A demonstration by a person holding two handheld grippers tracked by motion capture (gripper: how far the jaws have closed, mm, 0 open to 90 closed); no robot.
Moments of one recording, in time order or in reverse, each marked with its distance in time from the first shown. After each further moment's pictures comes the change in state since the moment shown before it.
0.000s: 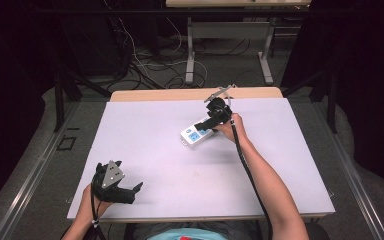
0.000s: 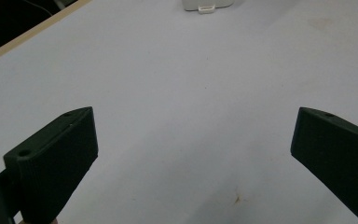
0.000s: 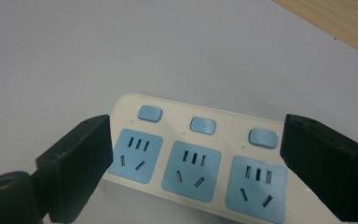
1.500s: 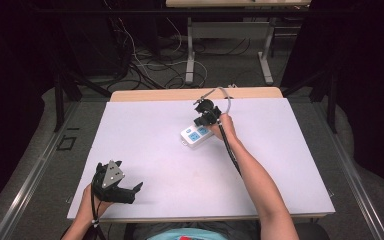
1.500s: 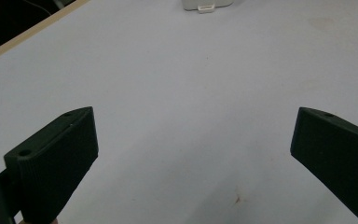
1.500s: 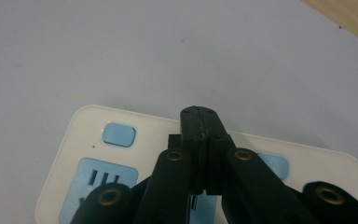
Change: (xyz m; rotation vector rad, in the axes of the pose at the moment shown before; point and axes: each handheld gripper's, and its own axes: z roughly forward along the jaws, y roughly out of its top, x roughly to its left) left arm 0.000 0.000 0.001 0.003 0.001 -0.001; right arm 0.006 0.010 0.040 0.115 -0.111 -0.008
